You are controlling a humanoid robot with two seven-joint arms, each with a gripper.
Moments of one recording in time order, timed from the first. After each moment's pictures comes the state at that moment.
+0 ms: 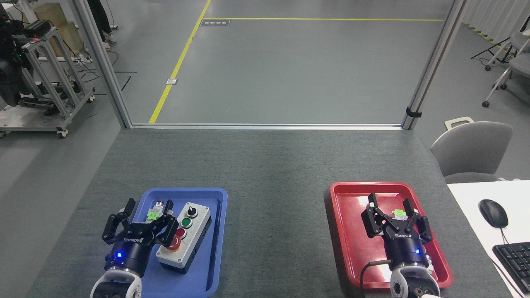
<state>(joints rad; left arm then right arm) -0.09 0.17 -0.05 -1.46 -1.27 -0.04 0.17 -0.15 0.02 -0.17 -1.35 1.30 -0.19 -0.15</state>
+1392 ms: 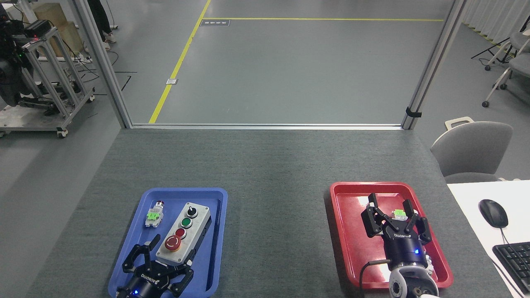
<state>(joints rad) -0.02 0.21 -0.11 -1.31 -1.58 -0.23 0.27 -0.15 0.02 -0.17 -1.34 1.30 -0.18 -0.15</state>
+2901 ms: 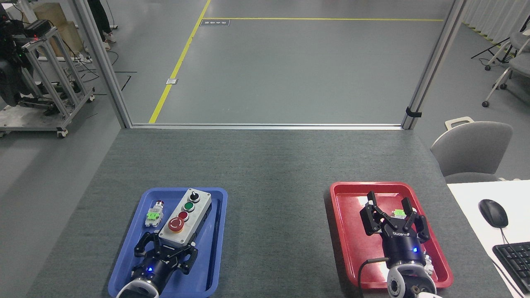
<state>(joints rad) -0.23 0.16 -0.13 -1.01 -1.56 -0.16 0.26 -0.16 0.03 -0.17 -1.33 1.30 -0.18 -0.15</state>
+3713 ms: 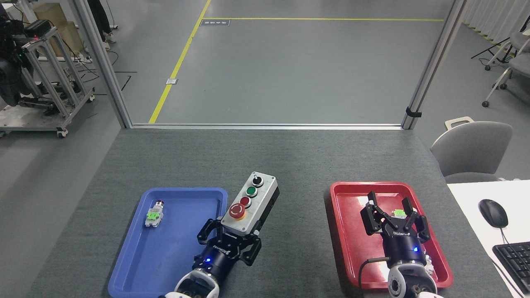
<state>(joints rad) -0.24 -0.01 -0.36 -1.18 -1.40 -0.13 0.21 -0.16 0.03 -0.18 -1.33 1.29 -0.18 -0.16</state>
